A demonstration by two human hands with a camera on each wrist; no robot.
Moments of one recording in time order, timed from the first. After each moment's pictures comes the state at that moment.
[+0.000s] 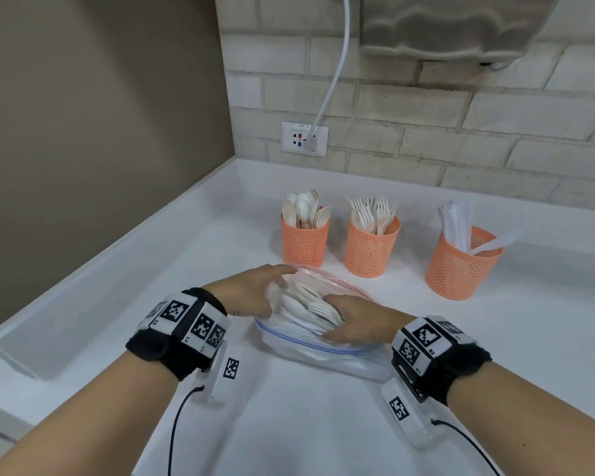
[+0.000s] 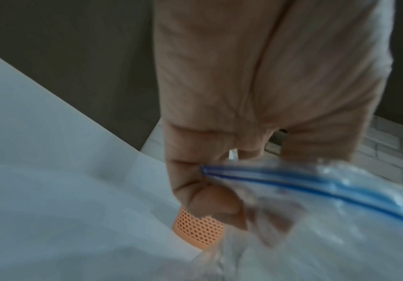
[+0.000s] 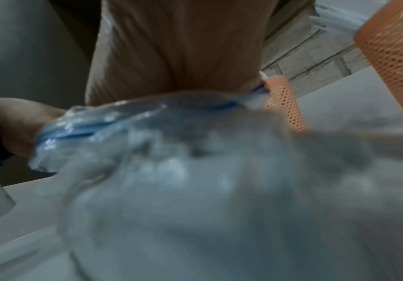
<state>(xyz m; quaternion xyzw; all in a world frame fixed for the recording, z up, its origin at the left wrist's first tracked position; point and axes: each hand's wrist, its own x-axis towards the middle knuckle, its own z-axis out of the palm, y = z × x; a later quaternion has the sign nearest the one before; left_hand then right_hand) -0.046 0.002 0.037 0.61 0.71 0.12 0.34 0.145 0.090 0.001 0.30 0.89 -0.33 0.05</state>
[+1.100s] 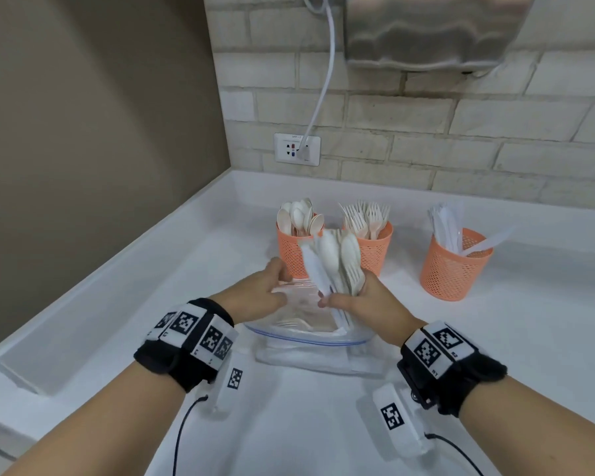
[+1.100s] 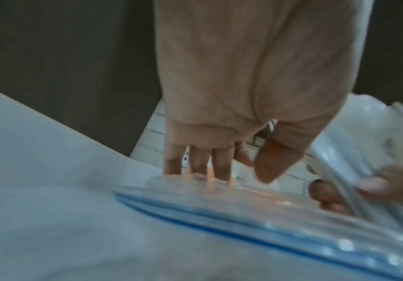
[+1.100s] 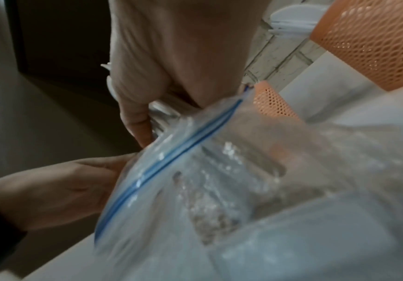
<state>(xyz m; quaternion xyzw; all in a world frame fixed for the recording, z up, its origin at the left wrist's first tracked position) -0.033 0.007 0.039 0.61 0.71 0.17 0.31 0.156 0.082 0.019 0.30 0.72 -0.57 -0.28</state>
